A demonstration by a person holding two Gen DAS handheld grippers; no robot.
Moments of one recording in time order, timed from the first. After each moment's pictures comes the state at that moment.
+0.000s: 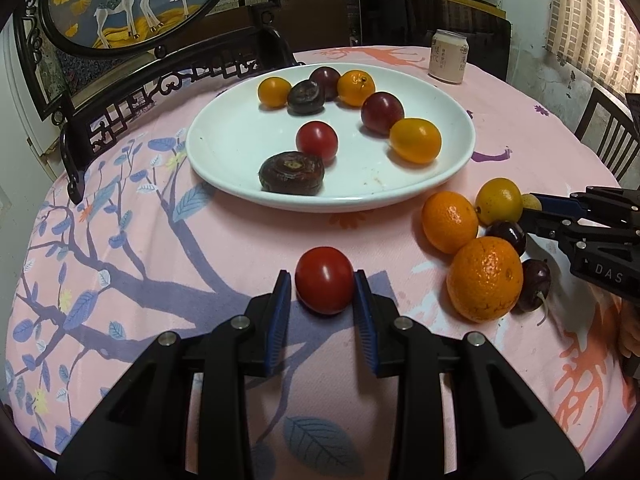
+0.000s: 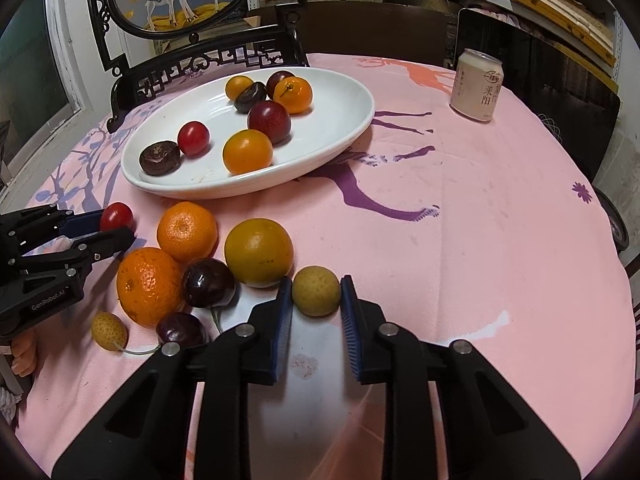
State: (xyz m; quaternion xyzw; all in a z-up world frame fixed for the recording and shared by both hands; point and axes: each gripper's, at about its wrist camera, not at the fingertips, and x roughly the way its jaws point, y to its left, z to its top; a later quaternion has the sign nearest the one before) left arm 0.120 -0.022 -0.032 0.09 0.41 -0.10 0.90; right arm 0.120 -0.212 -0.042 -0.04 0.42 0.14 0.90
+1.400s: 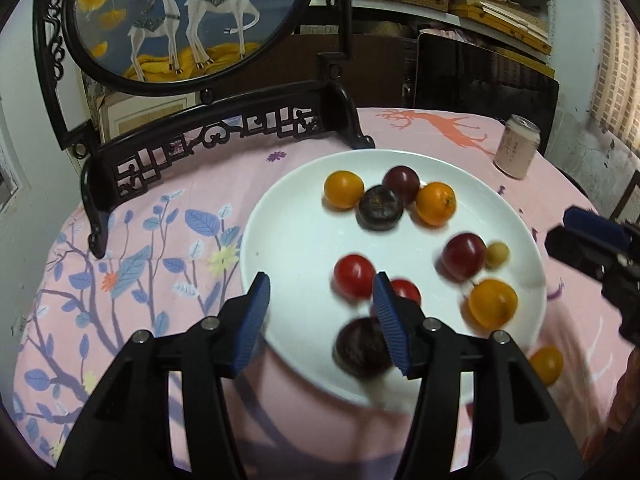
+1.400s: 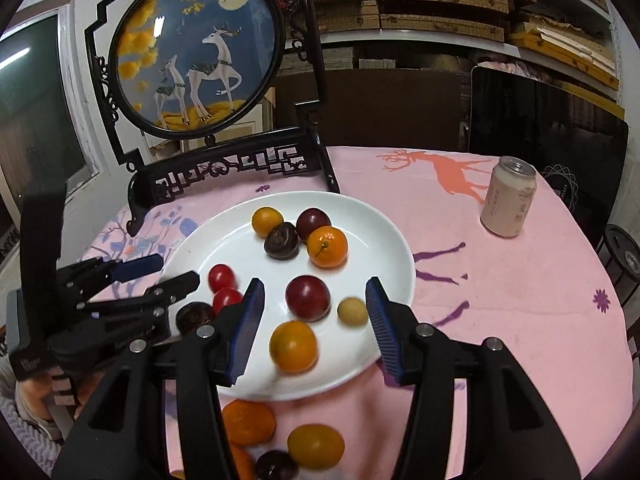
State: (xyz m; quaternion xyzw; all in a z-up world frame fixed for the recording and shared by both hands) left arm 0.198 -0.001 0.014 0.03 0.36 -0.03 0.93; right arm 0.181 -0.184 0.032 0.02 0.32 0.17 0.93
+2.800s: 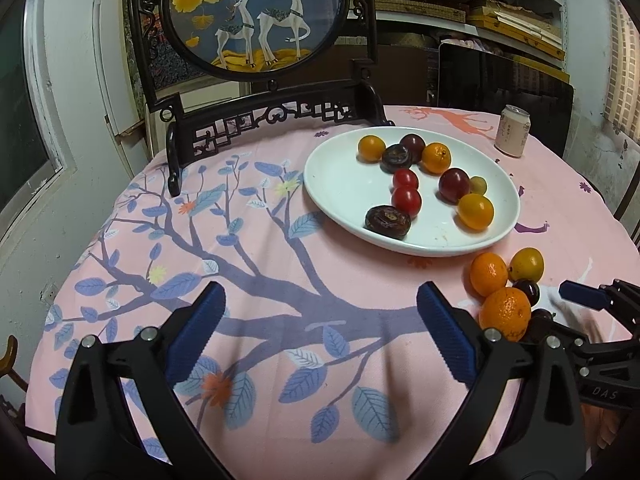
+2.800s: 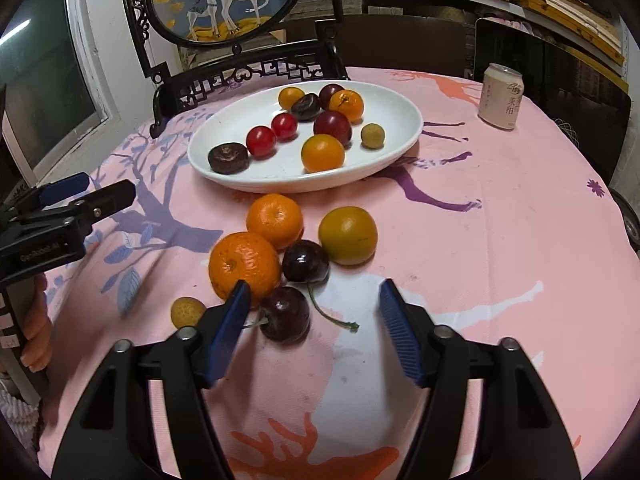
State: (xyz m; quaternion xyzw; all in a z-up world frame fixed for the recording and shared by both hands) left arm 0.080 0.016 0.017 0.03 0.35 0.03 0.94; right arm 0.083 -0.187 -0.031 -0.01 0.40 0.18 0.90
